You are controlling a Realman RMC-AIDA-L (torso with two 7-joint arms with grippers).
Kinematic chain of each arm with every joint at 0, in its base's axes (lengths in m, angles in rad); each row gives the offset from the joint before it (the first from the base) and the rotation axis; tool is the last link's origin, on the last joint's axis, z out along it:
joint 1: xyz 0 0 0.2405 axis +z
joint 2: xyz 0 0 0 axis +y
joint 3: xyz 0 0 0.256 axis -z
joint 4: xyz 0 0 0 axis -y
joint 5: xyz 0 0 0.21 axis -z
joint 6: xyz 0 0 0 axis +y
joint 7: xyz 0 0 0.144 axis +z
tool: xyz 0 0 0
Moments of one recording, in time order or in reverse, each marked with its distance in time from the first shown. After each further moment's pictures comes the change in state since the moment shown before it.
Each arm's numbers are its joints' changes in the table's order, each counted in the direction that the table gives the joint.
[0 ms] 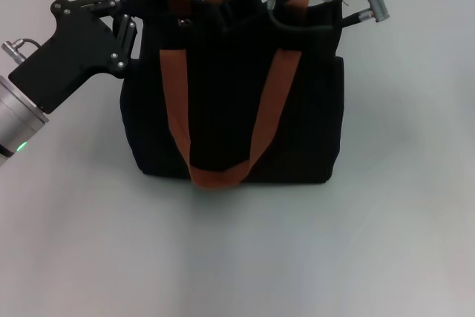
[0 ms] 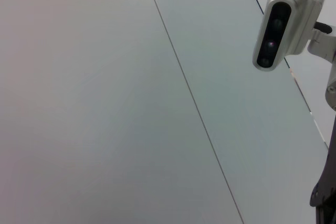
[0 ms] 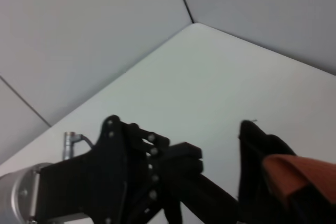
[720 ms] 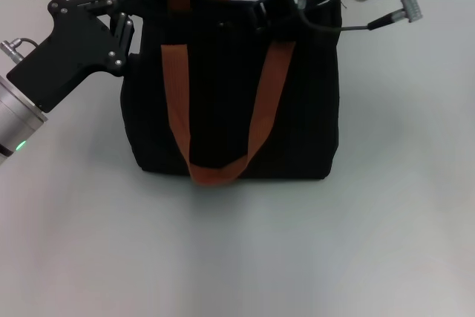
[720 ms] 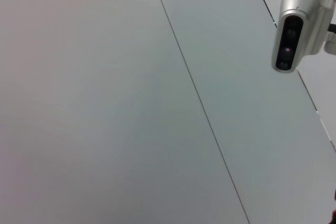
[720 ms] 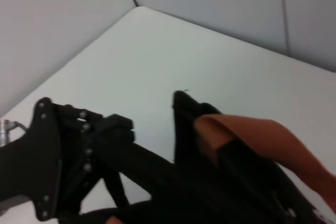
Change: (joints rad) left arm 0.000 -0.002 0.012 0.000 0.000 -0.006 -0.002; right arm -0.059 0.000 0.000 0.136 0.146 -0.052 0.163
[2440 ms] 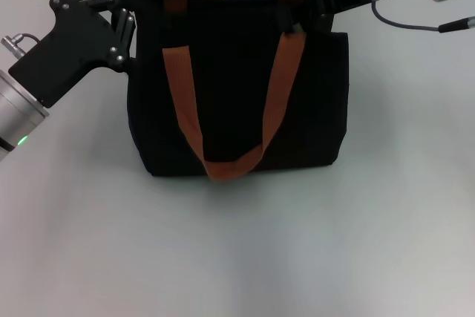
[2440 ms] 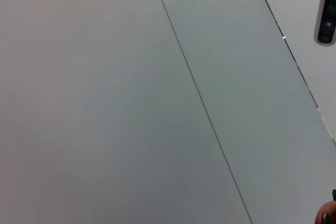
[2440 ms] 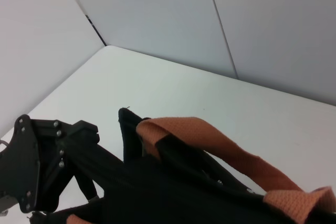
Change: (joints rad) left arm -0.012 0.002 0.000 0.000 0.001 -0.014 0.001; right arm -0.216 -0.002 -0.059 0.296 -0.007 -0.085 0.048
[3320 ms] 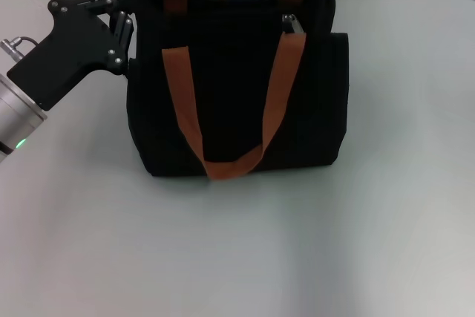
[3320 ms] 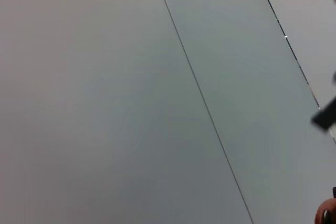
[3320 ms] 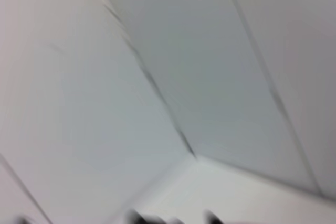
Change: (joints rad) left arm 0.008 0.000 0.001 0.000 -0.001 0.000 -0.008; right arm -0.140 -0.002 -0.217 -0.040 -0.487 -0.039 -0.401
